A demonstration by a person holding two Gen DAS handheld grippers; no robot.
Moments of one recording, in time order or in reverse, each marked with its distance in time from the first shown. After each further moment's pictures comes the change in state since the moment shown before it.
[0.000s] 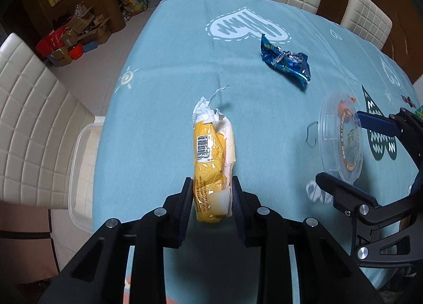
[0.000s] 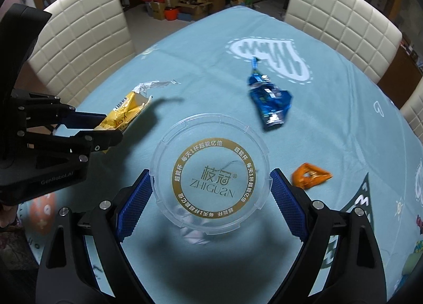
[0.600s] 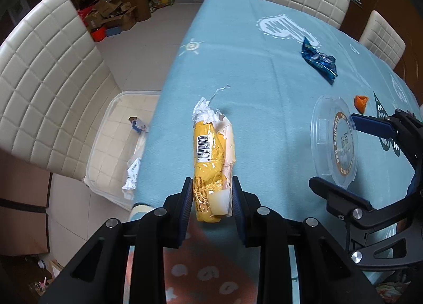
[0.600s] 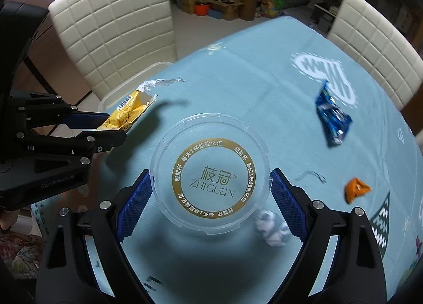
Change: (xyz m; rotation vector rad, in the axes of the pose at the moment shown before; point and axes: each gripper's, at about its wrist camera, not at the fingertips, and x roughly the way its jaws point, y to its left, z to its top) left arm -0.026 0.069 -0.059 -0.135 -0.017 0.025; right arm -0.001 0.092 0.011 -0.138 0.009 0.068
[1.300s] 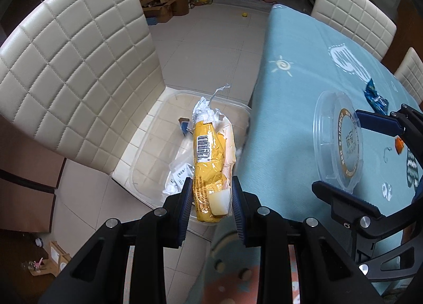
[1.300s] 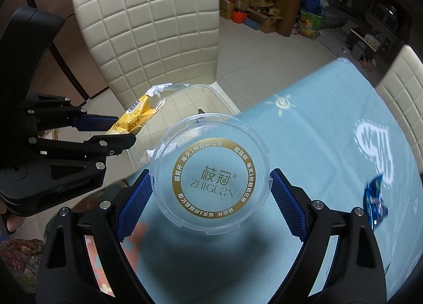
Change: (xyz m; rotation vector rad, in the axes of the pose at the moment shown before) left arm 0.008 0.106 0.019 -0.145 -0.011 0.092; right arm 0.045 0.063 0.097 -0.160 -0.011 0.084
